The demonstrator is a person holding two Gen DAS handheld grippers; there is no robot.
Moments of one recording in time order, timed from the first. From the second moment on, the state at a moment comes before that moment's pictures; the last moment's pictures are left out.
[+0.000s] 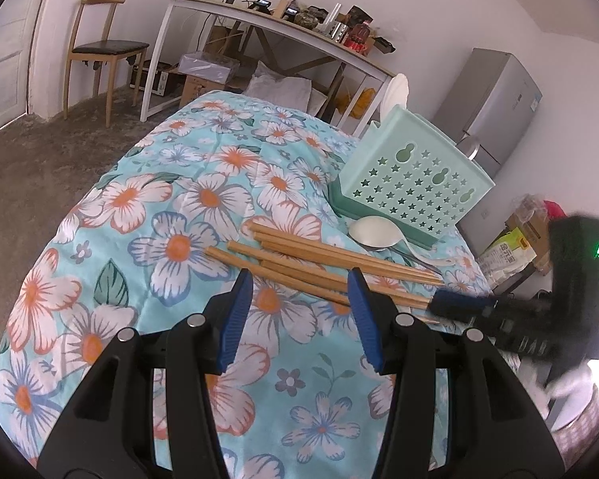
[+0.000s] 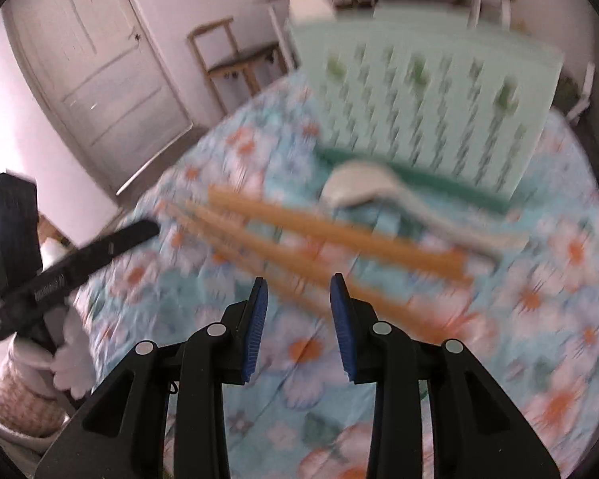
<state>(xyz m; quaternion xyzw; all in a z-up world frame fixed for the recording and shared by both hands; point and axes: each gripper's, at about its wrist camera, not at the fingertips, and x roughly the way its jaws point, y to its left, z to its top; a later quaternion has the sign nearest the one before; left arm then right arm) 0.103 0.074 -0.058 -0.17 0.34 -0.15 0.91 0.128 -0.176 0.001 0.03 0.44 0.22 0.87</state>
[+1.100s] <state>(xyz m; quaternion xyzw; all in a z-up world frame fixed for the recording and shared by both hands) 0.115 0.073 -0.074 -0.18 0.35 -0.15 0.90 0.213 -0.158 -0.028 -0.07 0.44 0.22 0.87</state>
